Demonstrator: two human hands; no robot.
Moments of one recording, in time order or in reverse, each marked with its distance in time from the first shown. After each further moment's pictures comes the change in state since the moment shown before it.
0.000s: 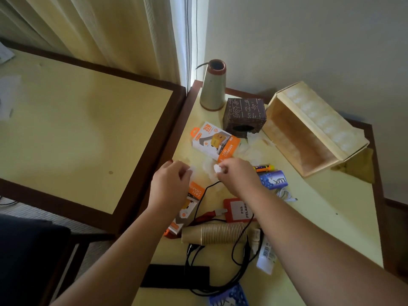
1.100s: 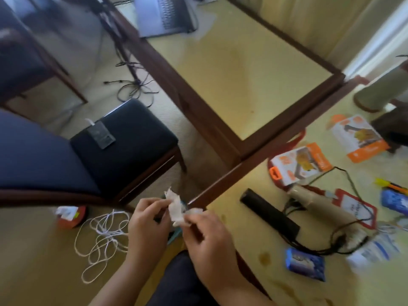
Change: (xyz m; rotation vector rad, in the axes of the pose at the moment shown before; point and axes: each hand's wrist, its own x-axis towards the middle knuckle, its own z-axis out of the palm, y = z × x) left_hand -0.371 -0.186 -0.122 -0.098 0.542 -0.493; right_hand -0.332 -0.156 0.204 0.407 -0.135 -0.755
